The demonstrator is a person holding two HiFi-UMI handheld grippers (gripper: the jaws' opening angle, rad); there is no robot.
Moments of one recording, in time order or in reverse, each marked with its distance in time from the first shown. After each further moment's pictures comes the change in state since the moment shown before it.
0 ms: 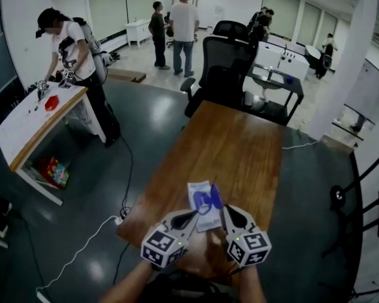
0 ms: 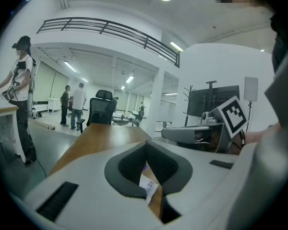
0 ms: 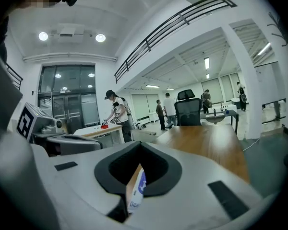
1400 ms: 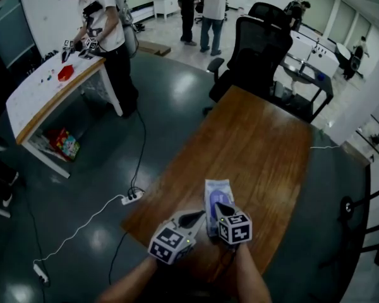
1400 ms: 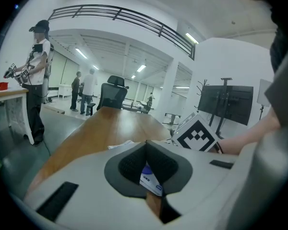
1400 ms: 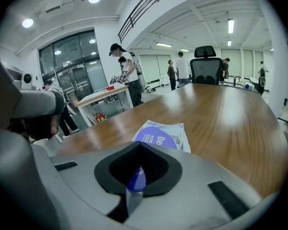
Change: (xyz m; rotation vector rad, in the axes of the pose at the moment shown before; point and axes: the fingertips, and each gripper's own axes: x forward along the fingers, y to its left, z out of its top) left arm 0.023 0.054 -0.060 -0.119 0.124 0.081; right arm 0.137 -0.011 -0.147 -0.061 0.478 0.112
